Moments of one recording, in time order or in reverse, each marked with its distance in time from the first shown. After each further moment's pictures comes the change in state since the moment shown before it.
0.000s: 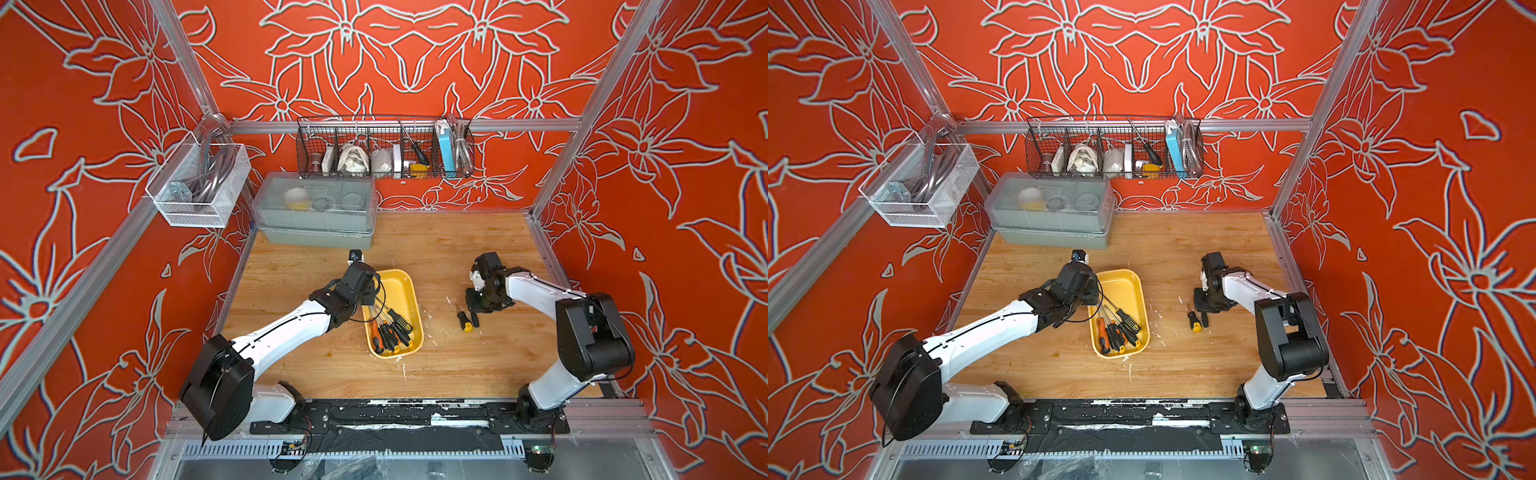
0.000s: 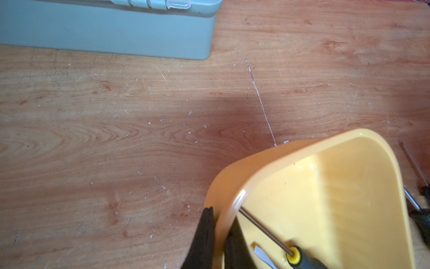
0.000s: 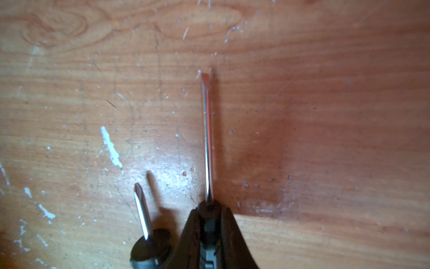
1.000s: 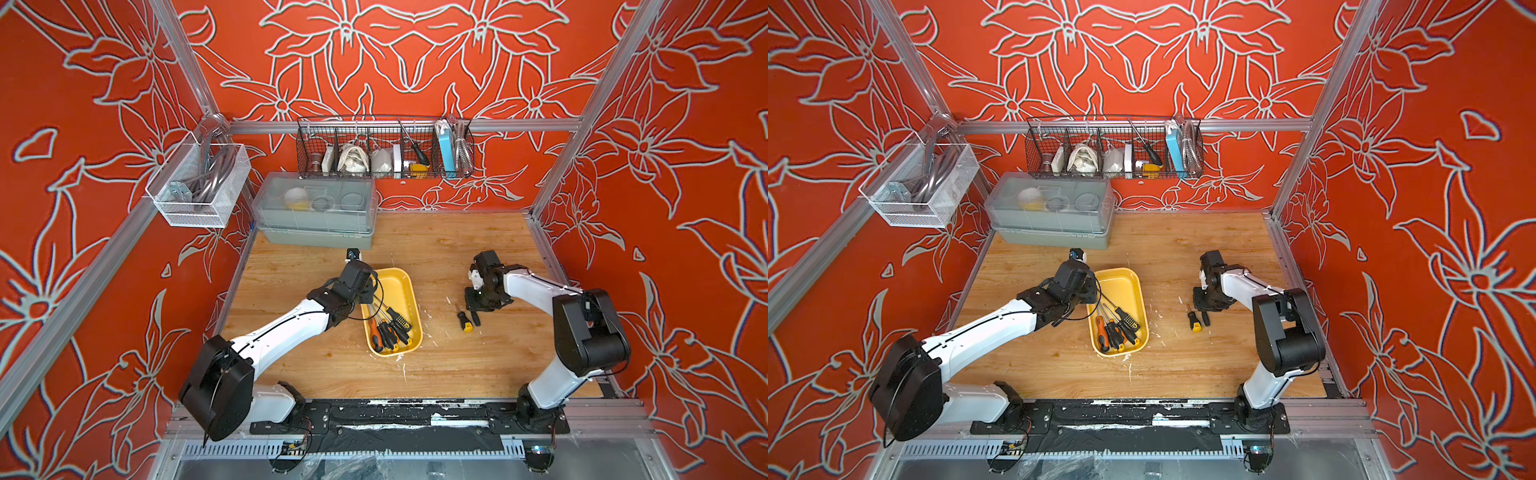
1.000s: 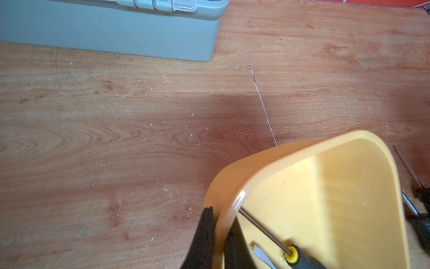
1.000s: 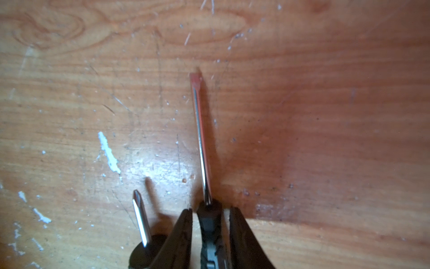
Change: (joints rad) left arm 0.026 -0.002 0.000 0.006 0.024 0.000; right arm 0.001 0.016 0.026 -0.018 0.005 -0.019
